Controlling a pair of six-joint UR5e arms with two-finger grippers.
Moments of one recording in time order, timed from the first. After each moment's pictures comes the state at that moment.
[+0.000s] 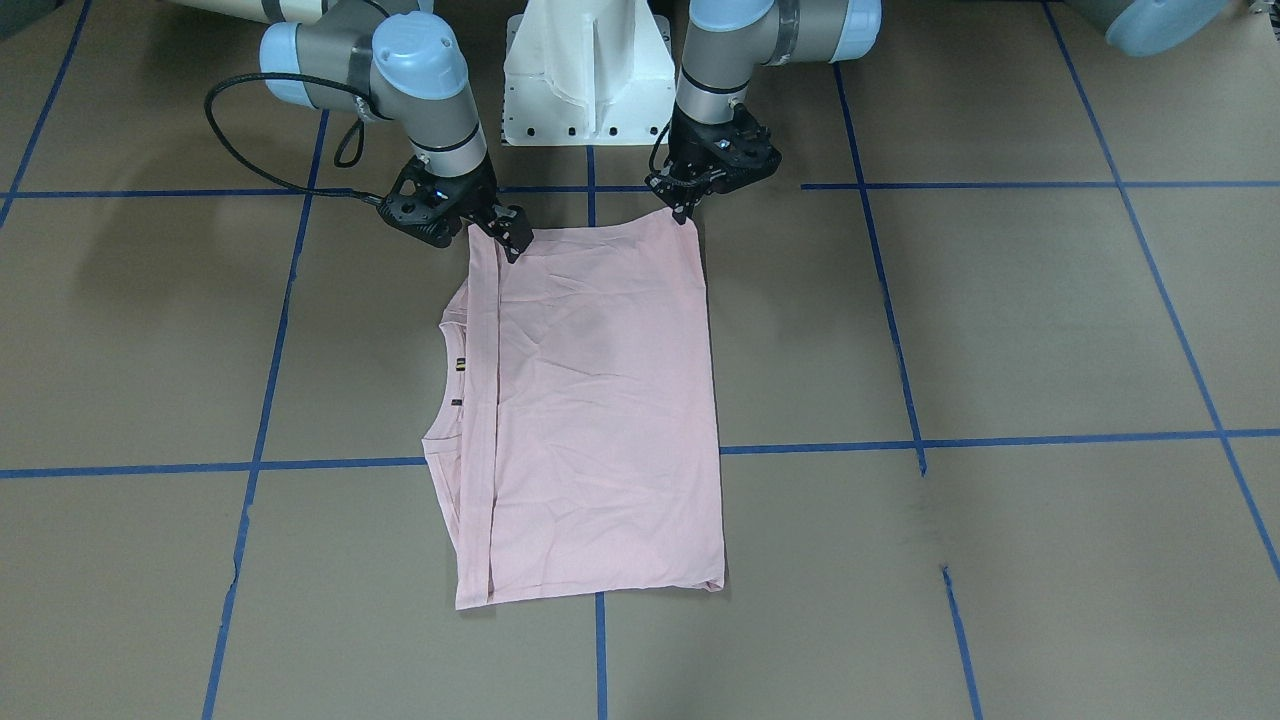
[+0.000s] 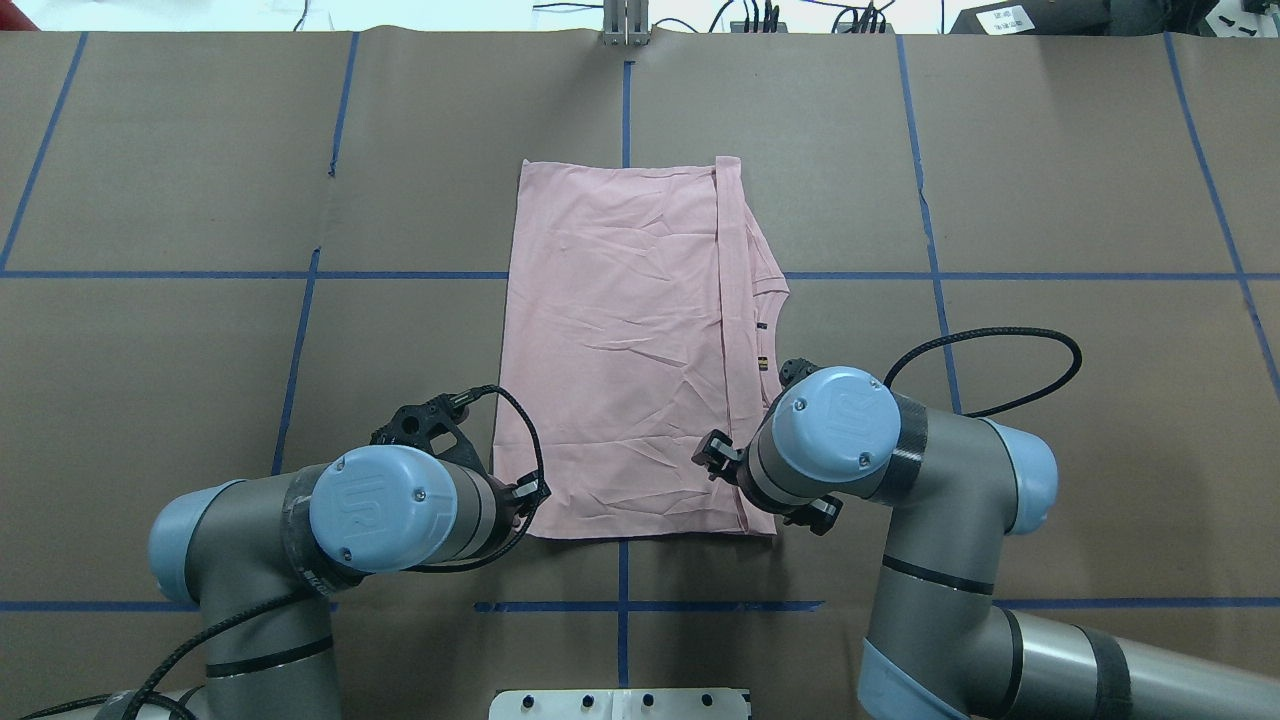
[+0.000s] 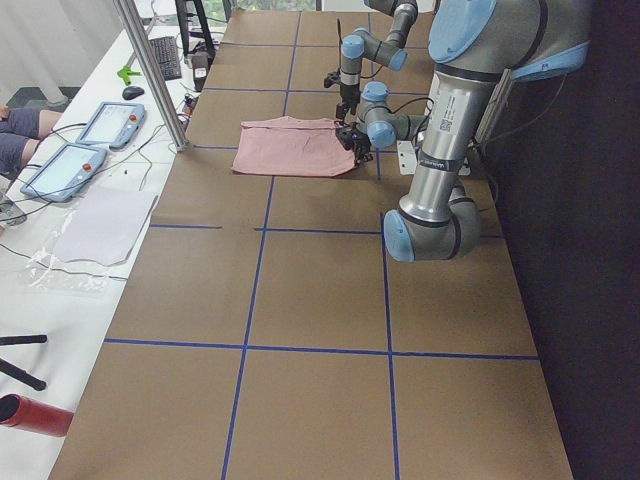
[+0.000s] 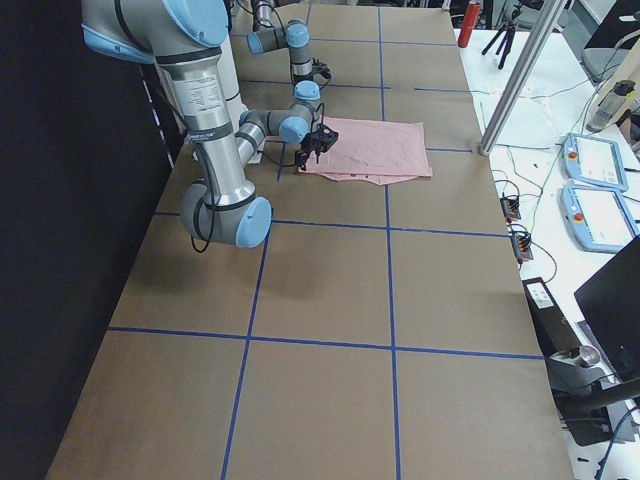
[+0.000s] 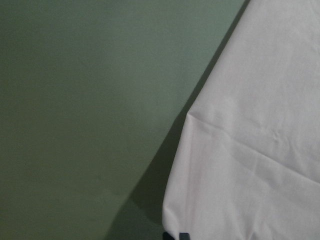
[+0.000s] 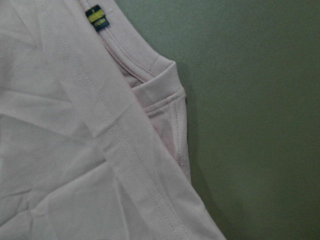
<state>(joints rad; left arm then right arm) -0.28 -2.02 -1.92 -1.66 -1.66 -1.90 0.36 -1.14 1.83 -1.48 1.82 1.86</state>
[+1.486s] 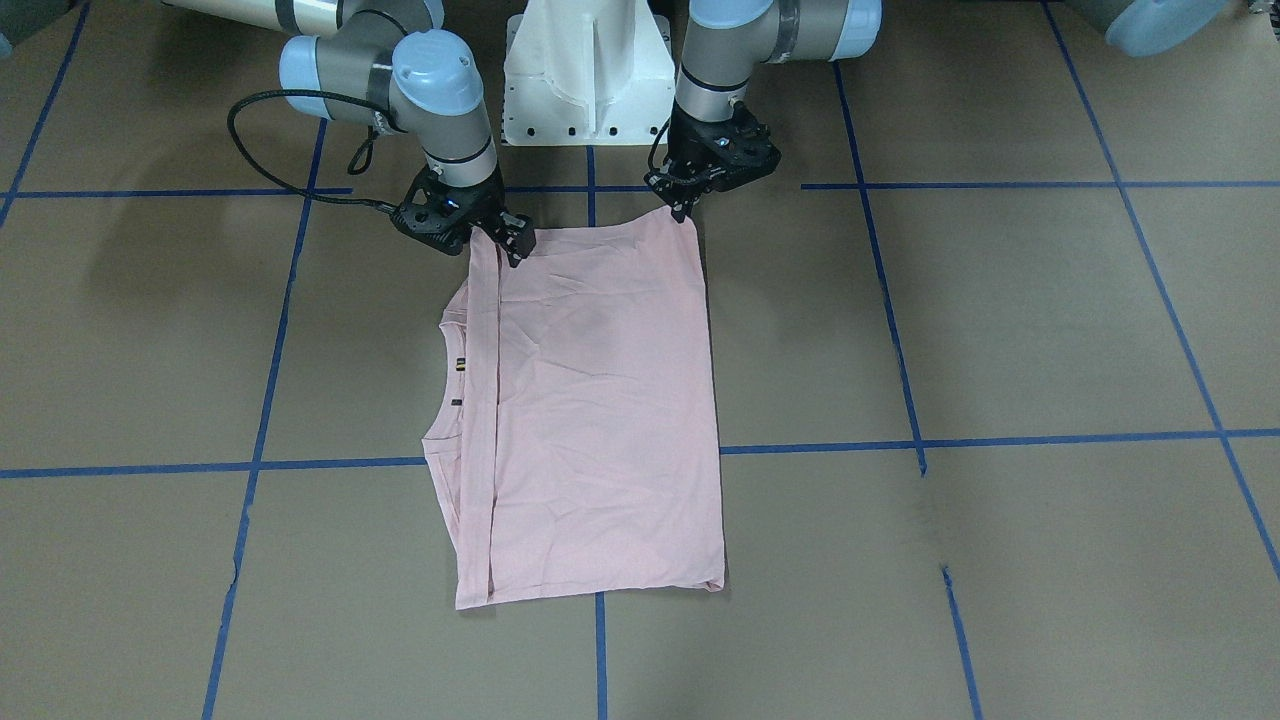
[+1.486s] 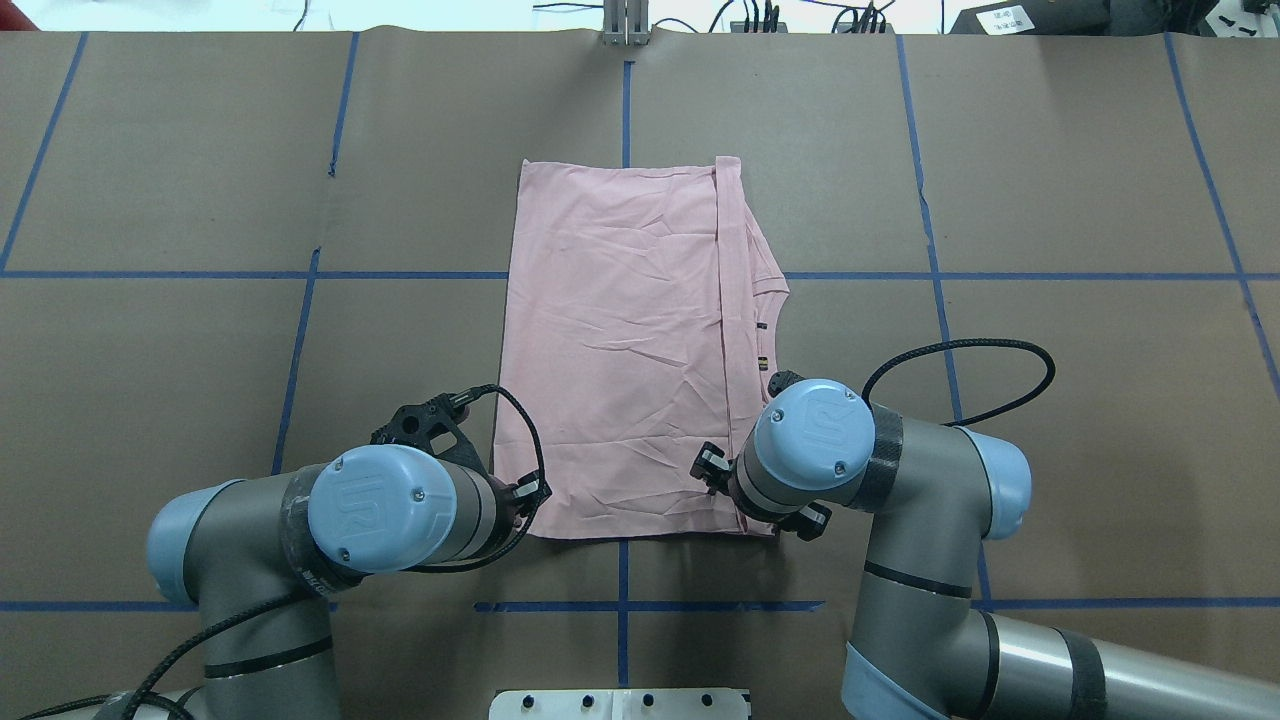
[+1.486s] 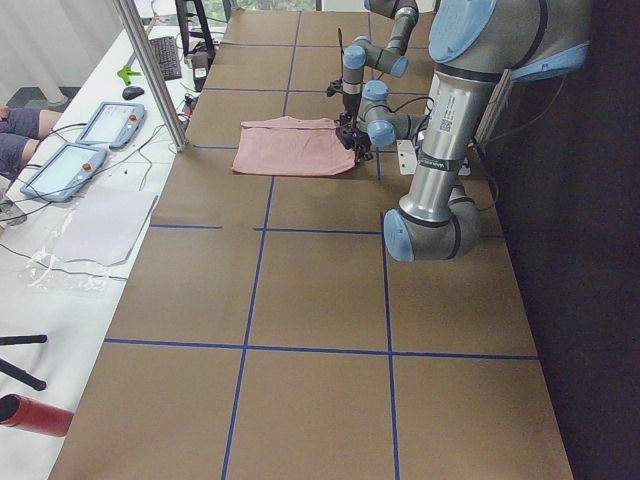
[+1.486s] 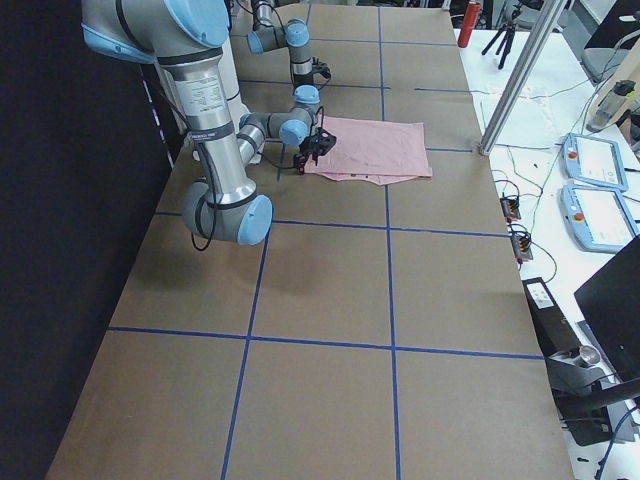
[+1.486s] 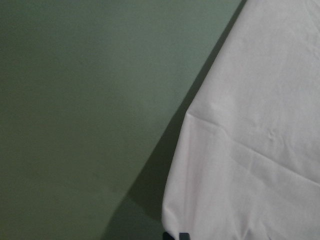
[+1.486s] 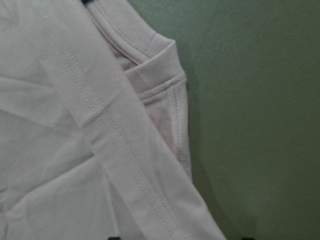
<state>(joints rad) -0.28 -2.02 -1.93 -1.66 -1.66 -1.90 0.35 -1.12 1.78 -1.48 1.82 1.86</state>
